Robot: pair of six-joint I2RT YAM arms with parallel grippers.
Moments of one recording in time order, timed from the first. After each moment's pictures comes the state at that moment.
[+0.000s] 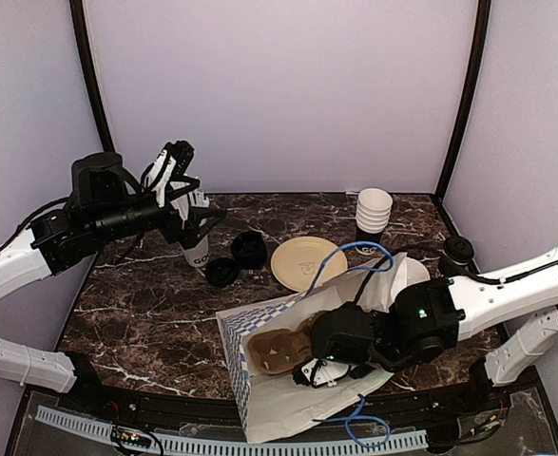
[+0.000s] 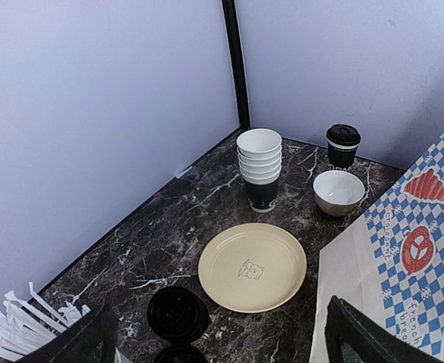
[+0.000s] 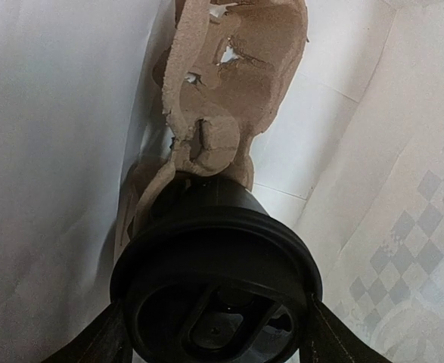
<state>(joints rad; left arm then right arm) -0.73 1.06 1.03 -0.19 0.12 0.17 1.52 1.44 1.09 -0.86 0.61 -0.84</state>
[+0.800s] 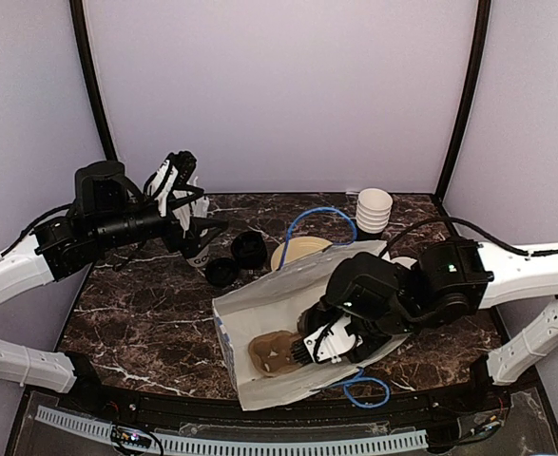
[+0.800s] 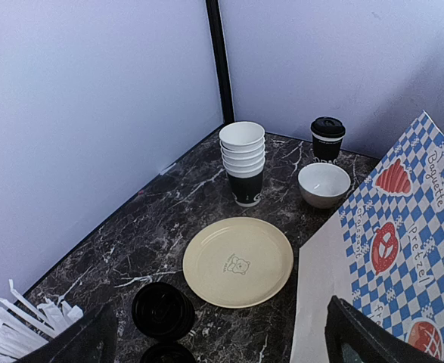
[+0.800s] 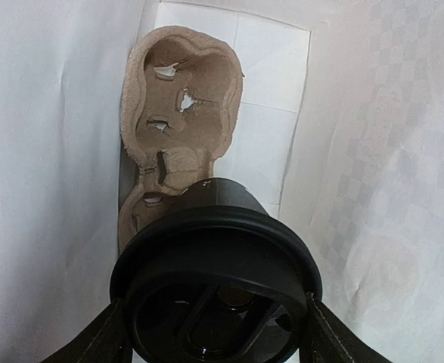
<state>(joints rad) -0.73 1.05 0.97 -0.15 0.16 0.17 1.42 1.37 1.20 -0.90 0.37 -0.85</state>
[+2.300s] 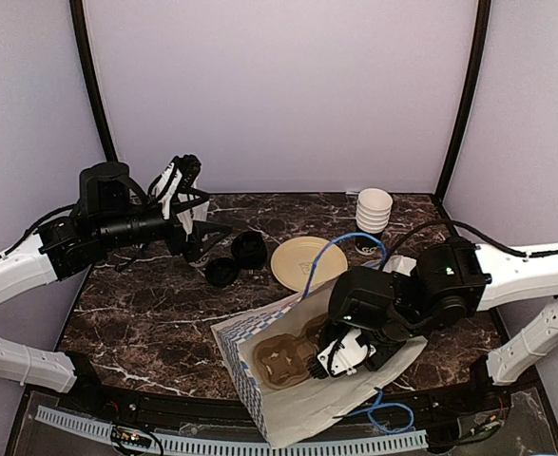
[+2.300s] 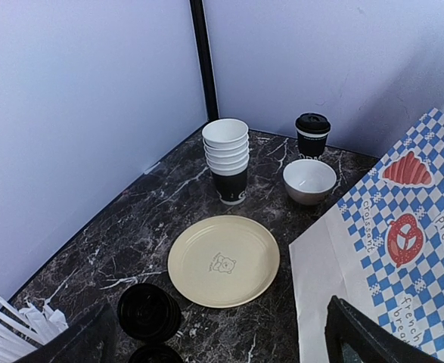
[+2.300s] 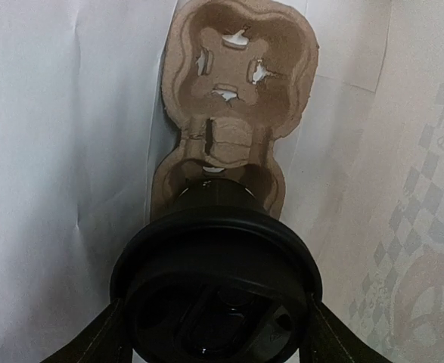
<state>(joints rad) -0.73 1.06 0.97 -0.15 0.22 0.17 1.44 1.37 1.21 -1.07 0.34 -0.86</state>
